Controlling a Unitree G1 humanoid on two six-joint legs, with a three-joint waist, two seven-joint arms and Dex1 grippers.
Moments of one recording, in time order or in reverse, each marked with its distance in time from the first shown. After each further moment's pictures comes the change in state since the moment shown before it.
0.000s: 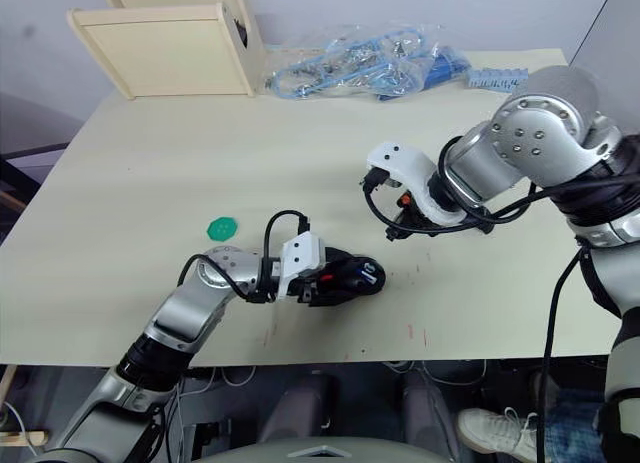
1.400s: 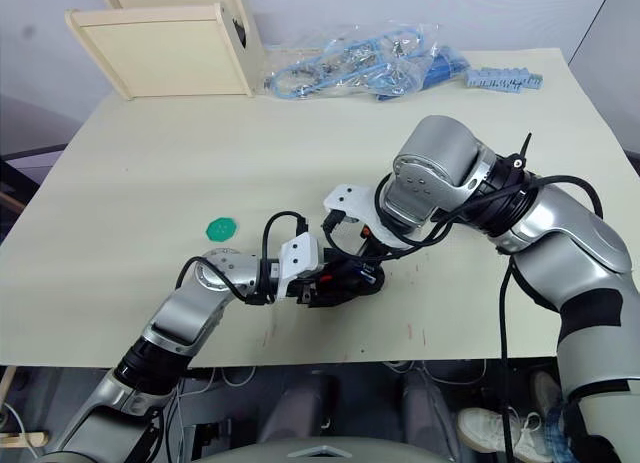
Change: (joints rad) left arm 0.009 0.001 0.005 -0.013 0.002 0.010 0.004; right arm 0.009 0.267 0.182 0.104 -0.331 0.001 0.198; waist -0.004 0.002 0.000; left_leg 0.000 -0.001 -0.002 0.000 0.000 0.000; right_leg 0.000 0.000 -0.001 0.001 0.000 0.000
